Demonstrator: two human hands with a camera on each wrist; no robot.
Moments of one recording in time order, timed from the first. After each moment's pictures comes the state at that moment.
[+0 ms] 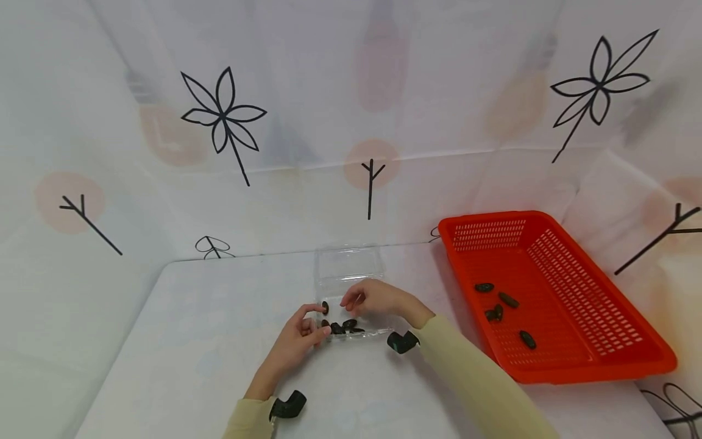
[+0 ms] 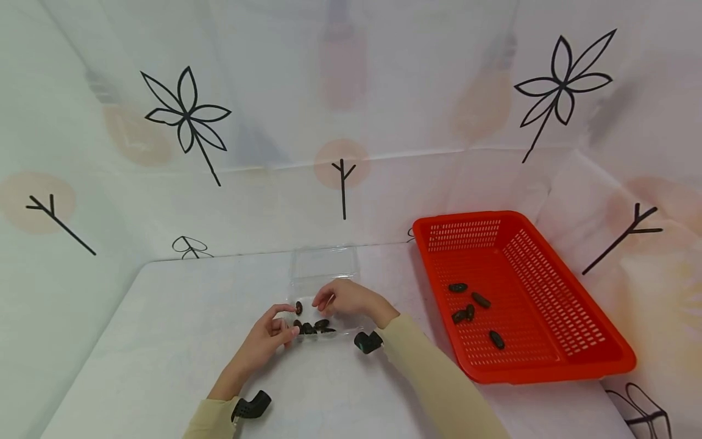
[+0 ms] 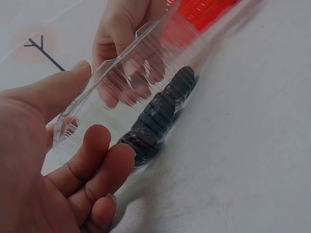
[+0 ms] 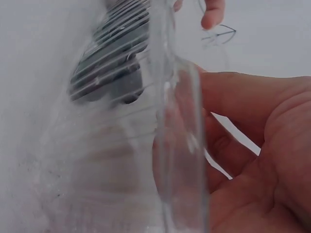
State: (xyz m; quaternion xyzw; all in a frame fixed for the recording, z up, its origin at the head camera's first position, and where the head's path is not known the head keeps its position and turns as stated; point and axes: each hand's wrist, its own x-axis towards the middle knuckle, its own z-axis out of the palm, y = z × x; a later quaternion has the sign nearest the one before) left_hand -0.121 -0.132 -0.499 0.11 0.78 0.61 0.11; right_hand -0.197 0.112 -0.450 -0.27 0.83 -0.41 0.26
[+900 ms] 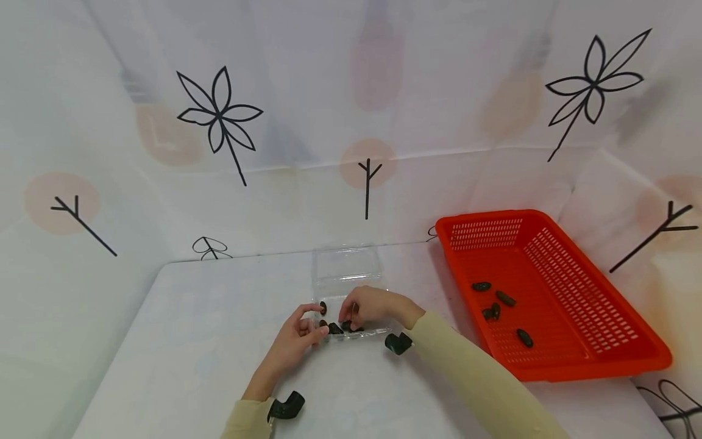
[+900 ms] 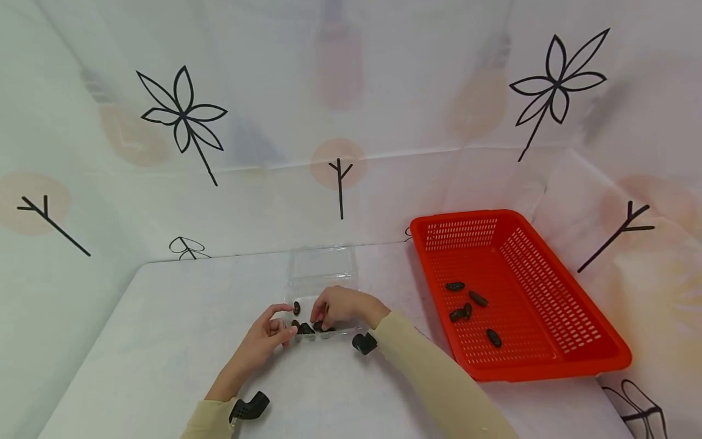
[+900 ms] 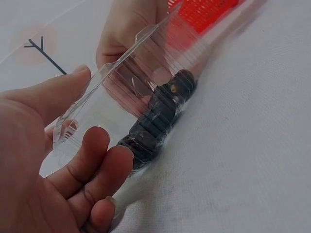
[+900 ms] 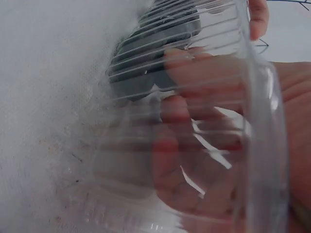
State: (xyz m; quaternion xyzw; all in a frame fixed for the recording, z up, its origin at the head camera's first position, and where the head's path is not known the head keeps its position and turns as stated) left_hand -0.121 -0.131 -0.501 0.12 0.77 0.62 0.11; right_hand -0.194 0.102 -0.453 -0.31 0.85 -0.32 0.29
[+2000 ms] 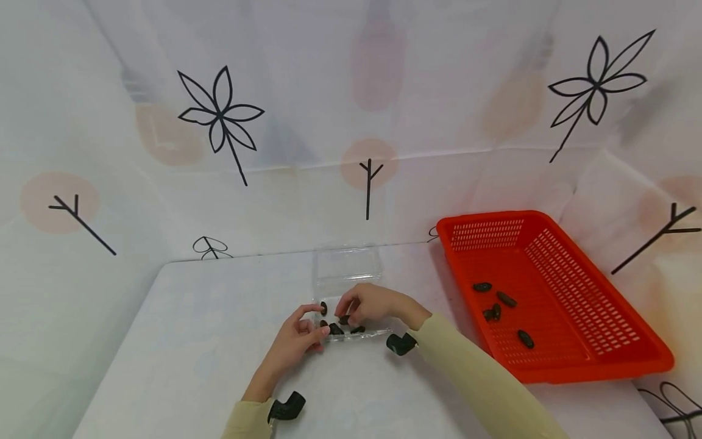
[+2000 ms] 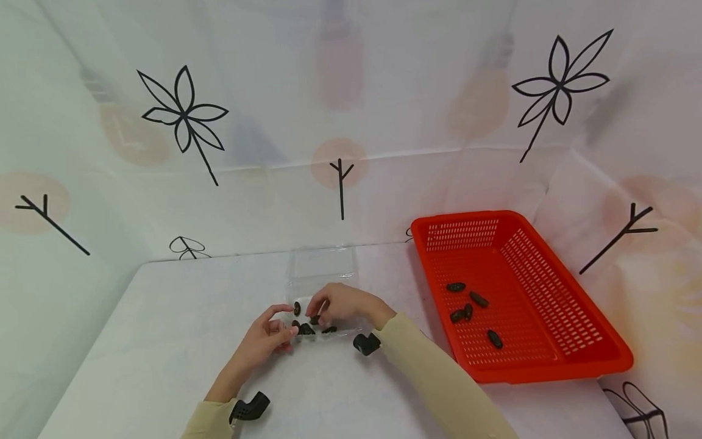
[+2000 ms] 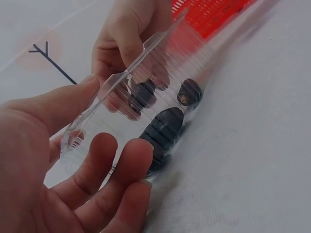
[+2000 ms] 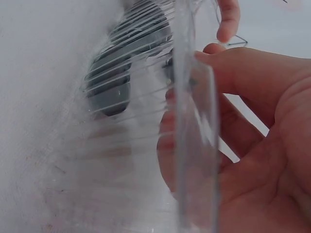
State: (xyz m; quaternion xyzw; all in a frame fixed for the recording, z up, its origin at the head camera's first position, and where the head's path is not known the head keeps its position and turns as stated) left_hand -0.120 -0.130 -0.495 0.07 0.76 0.63 0.14; right_hand -0.192 0.106 -0.447 -0.31 0.80 -0.41 0.30
